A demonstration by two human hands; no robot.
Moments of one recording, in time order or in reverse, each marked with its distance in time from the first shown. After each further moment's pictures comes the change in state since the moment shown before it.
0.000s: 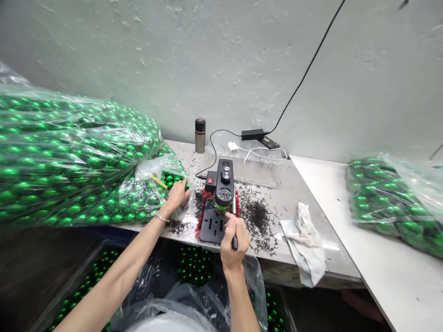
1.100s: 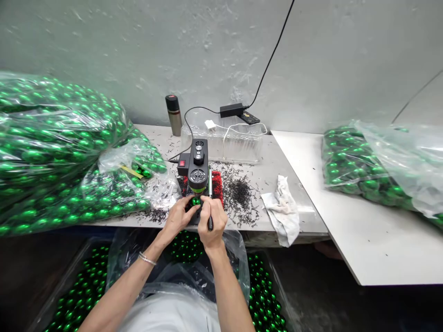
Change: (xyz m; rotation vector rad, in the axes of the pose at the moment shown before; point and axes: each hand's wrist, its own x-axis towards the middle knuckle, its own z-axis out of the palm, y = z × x) left_hand -0.114 0.071 0.034 -0.337 -0.224 0.025; right_hand 0.000 0.000 -0.001 -0.033 -0.027 -0.188
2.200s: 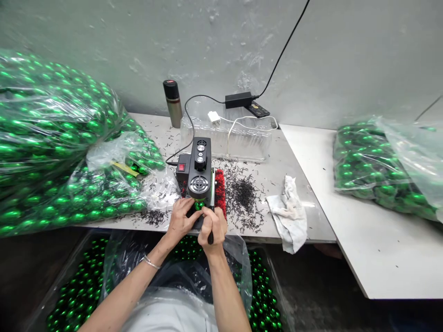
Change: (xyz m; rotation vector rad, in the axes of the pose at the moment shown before) left_hand -0.005 -0.013 0.016 0.172 0.173 0.317; right_hand -0.037 0.042 0.018 -0.065 0.095 -0.112
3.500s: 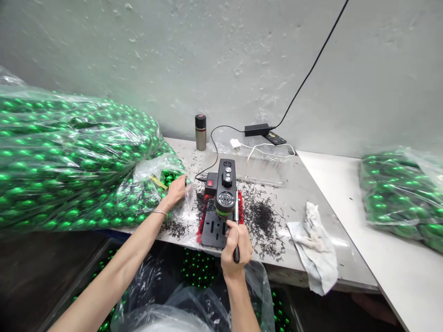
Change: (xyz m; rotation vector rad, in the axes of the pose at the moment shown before) left_hand 0.124 -0.106 -0.071 0.270 -0.086 -0.320; right_hand 0.027 -0.024 -0.008 0.123 -0.010 0.272
